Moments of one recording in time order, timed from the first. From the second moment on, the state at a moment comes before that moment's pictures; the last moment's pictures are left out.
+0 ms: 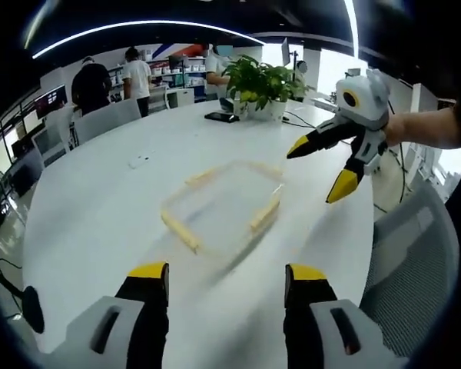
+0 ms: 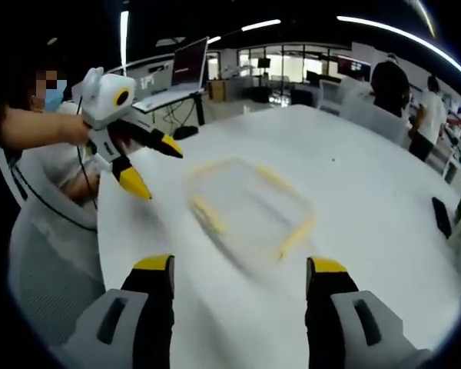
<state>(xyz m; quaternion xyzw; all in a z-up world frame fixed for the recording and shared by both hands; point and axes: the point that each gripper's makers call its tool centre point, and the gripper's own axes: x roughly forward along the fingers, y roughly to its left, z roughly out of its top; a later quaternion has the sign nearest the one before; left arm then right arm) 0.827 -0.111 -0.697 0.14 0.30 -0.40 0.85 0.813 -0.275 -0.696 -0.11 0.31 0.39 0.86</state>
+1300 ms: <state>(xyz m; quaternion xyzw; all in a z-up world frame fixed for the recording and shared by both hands) 0.739 -0.081 -0.652 0.08 0.24 -0.36 0.90 0.731 -0.313 -0.662 -0.09 0.26 0.34 0.90</state>
